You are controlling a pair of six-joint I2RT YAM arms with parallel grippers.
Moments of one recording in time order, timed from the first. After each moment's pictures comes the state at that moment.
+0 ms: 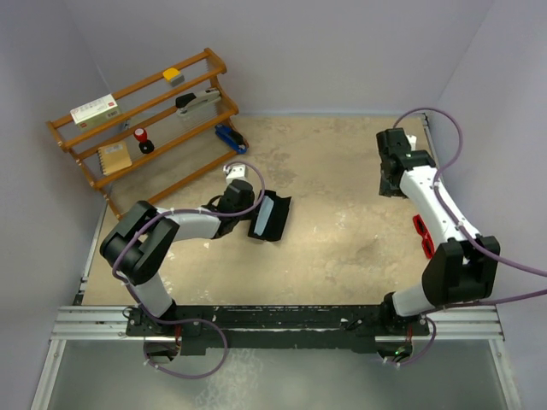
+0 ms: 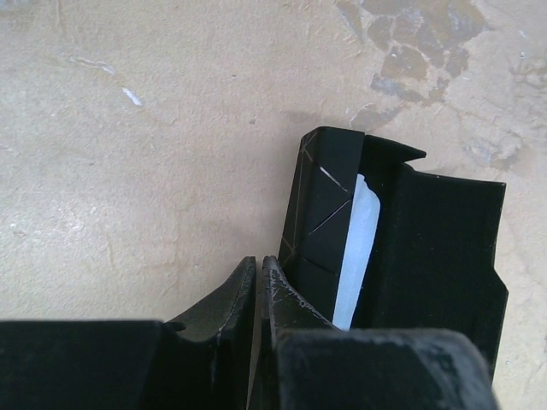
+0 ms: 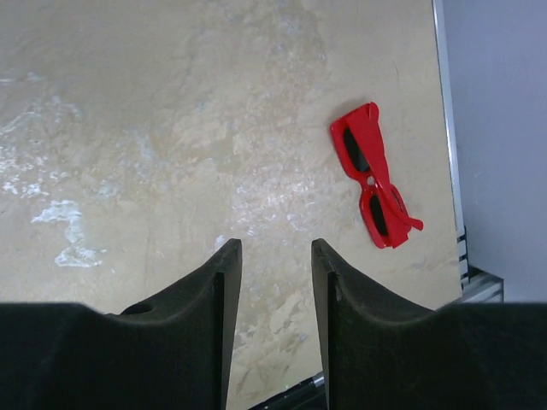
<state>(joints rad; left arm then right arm) -0.62 1.72 0.79 0.24 -0.28 -0.61 0.15 1.47 1.29 -0.94 0.52 0.25</state>
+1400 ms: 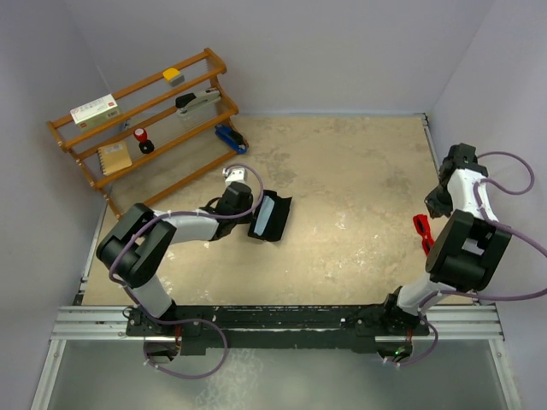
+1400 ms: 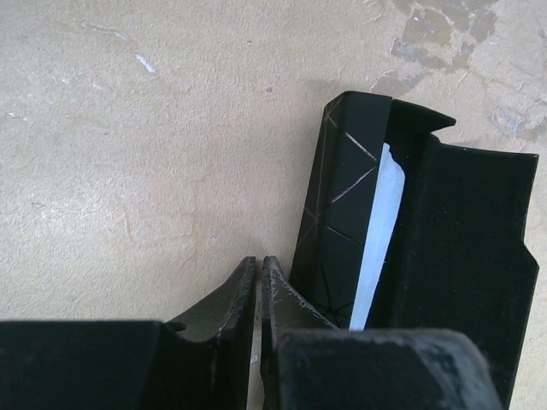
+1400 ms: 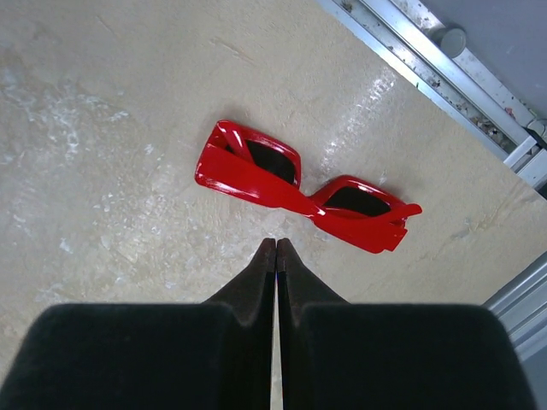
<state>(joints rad) -0.62 1.69 0.76 0.20 -0.27 -0.59 -0.40 1.60 1.23 -0.87 0.30 0.49</state>
